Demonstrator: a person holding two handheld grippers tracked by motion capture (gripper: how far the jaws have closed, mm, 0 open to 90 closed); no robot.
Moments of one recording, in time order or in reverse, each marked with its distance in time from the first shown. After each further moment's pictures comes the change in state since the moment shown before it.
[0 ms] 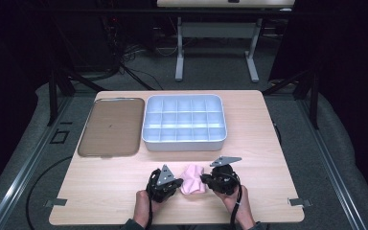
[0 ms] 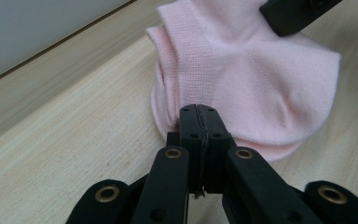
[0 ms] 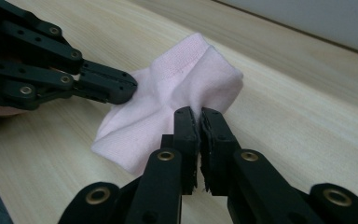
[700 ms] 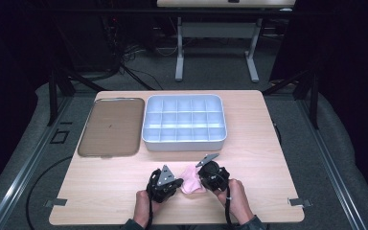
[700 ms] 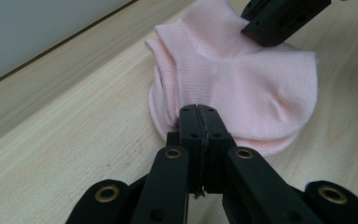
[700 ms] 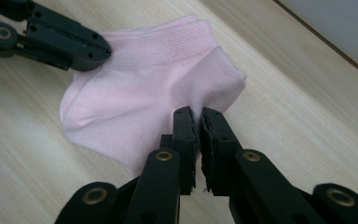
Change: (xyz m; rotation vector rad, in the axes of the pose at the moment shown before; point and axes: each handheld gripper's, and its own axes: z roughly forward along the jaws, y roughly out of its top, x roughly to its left) left arm -0.001 0.000 0.000 -0.005 0.004 0.005; right arm 0.020 0.022 0.019 0.243 -0.183 -0.210
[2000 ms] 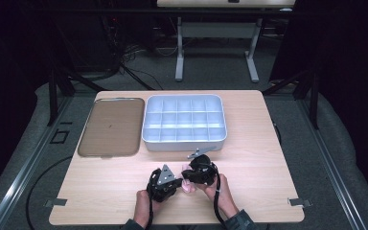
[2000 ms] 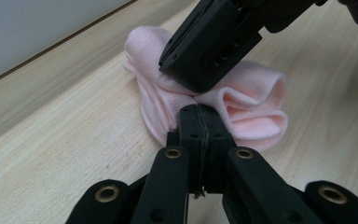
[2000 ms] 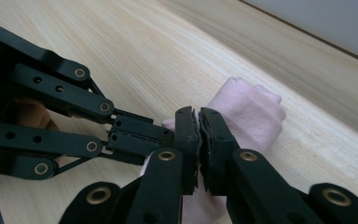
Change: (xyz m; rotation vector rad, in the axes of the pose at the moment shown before) left arm 0.001 0.001 0.001 0.006 -0.008 -0.011; right arm -0.002 0.023 0.025 -0.180 0.286 0.127
